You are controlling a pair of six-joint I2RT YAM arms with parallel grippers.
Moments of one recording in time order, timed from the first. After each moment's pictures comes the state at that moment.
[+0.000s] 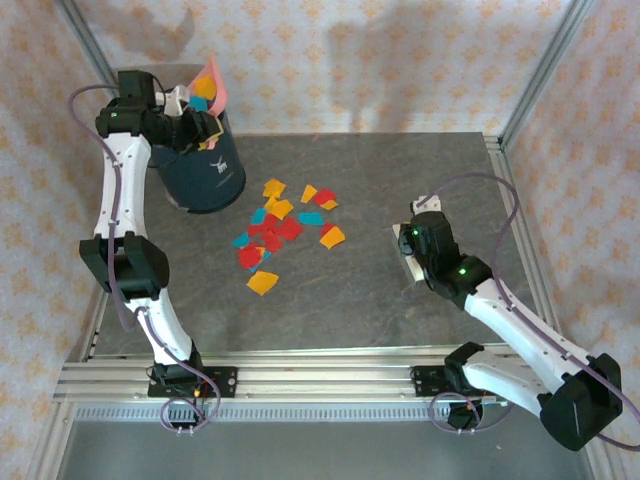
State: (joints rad) left arm 0.20 1.90 2.13 -1.08 0.73 -0.46; right arm 0.53 0.98 0.75 -0.38 0.38 0.25
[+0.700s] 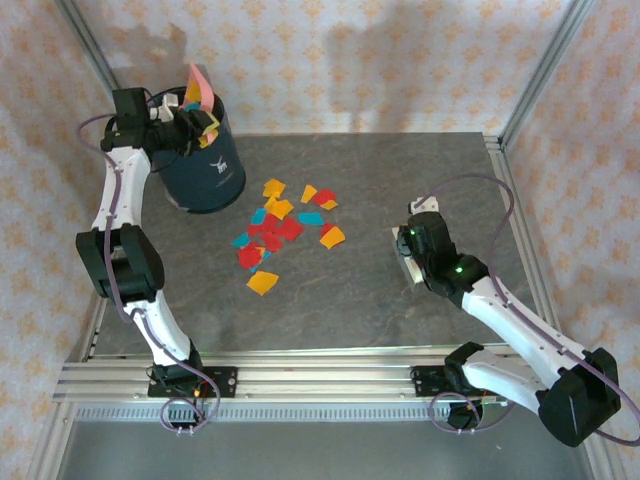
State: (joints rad) left arm 0.26 1.87 1.82 -0.56 0.92 -0.91; right arm 0.53 1.00 0.74 -0.38 0.38 0.25
